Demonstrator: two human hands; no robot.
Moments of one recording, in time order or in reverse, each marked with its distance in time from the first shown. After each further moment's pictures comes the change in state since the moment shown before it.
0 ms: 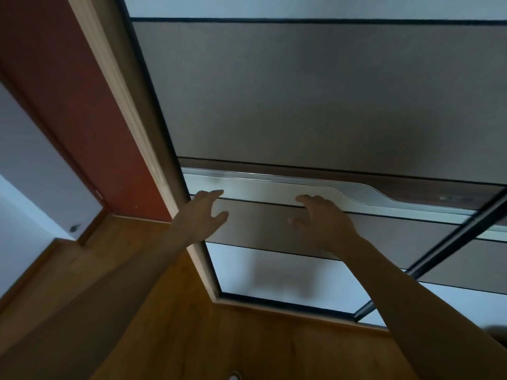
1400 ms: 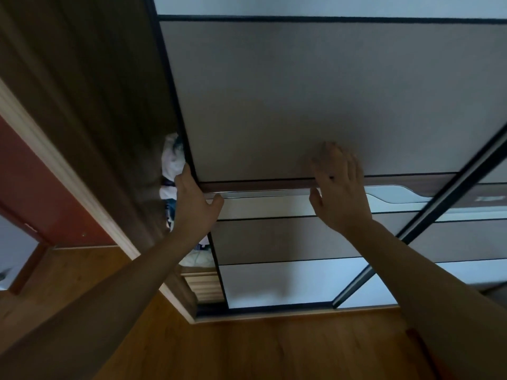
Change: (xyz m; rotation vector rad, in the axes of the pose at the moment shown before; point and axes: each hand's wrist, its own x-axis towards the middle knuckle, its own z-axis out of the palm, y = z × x) left_hand 0.100 0.046 0.027 -0.391 0.407 0.247; right_hand 0.040 0.070 -0.038 -0.410 0.694 -0.089
